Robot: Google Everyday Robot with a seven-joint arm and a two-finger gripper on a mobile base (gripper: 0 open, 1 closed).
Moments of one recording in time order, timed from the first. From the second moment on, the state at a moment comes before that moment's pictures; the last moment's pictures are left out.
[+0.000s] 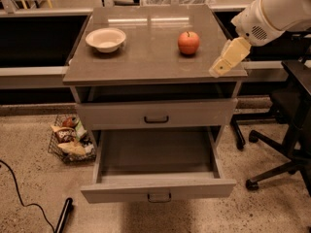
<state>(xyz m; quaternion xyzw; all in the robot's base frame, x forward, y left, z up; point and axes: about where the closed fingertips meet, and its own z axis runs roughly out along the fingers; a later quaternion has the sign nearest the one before) 0.619 -0.178 0.942 -0.52 0.79 0.05 0.33</state>
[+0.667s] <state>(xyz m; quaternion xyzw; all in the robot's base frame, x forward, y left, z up) 0.690 -0.169 0.923 -0.47 0.79 0.06 0.39</state>
